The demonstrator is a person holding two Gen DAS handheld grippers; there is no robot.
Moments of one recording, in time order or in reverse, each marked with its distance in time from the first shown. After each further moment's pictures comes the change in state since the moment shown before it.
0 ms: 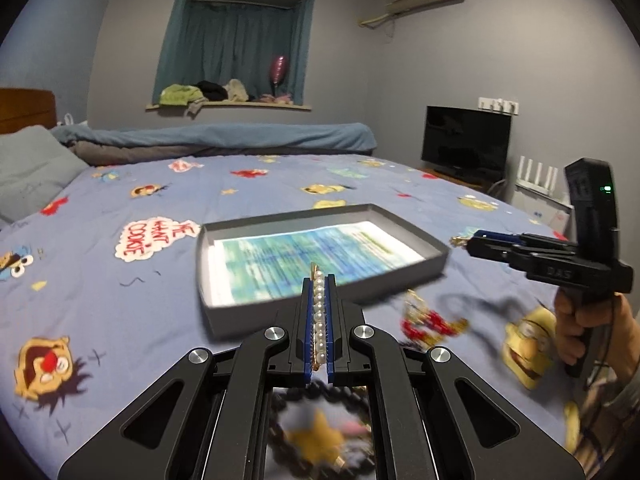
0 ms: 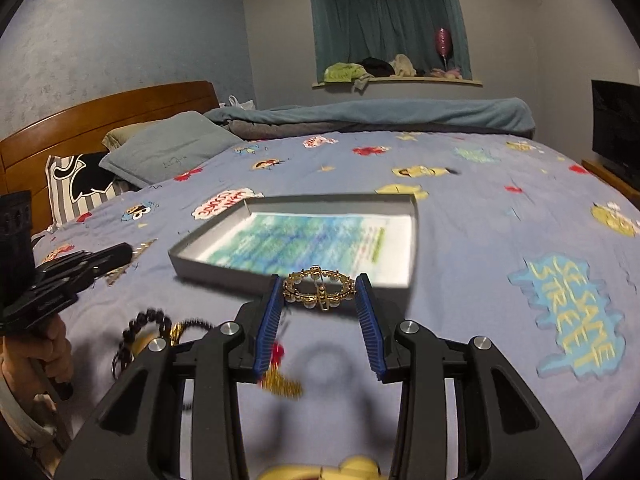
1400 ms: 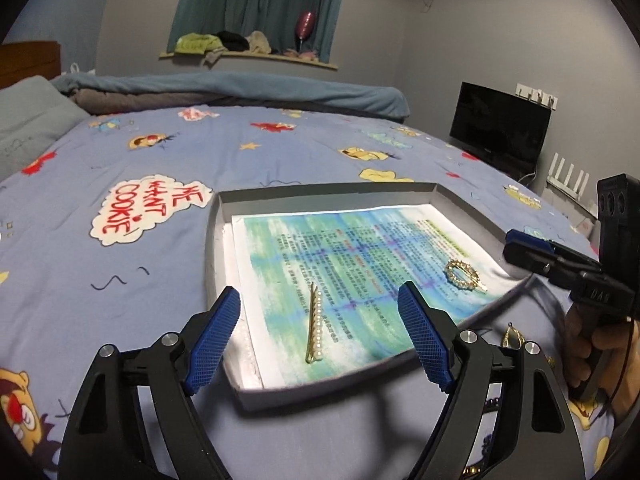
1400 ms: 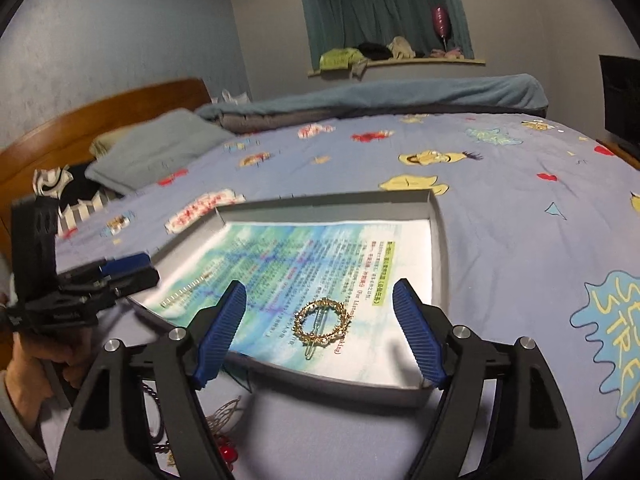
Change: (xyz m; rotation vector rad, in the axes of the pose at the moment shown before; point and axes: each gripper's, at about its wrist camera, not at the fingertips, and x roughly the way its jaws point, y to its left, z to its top) left arm 0.091 0.054 0.012 -0.094 0.146 0.016; right arm 0.078 -0.030 0.014 0.083 0.012 0.038
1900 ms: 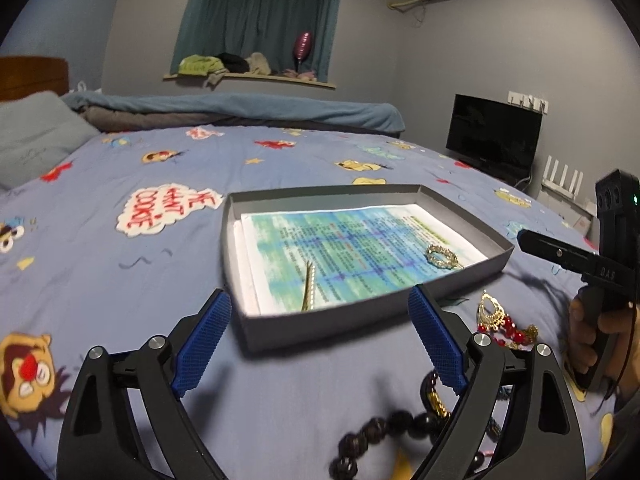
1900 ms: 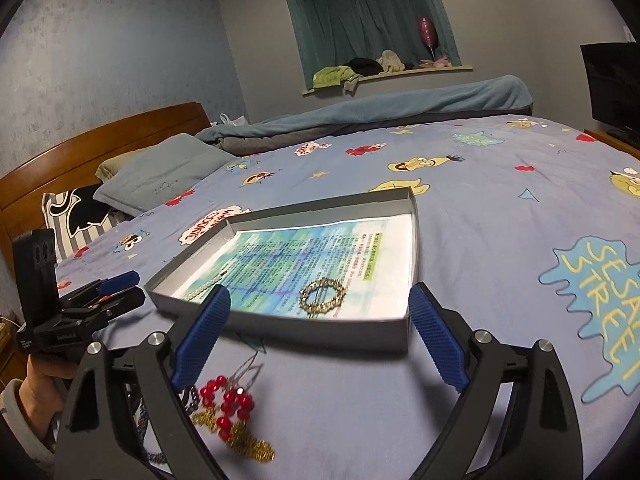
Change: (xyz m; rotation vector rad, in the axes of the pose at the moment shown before) left arm -0.042 -0.007 -0.029 0.009 -0.071 0.016; right arm -0.041 0.000 -0.022 0.035 -0.049 0.003
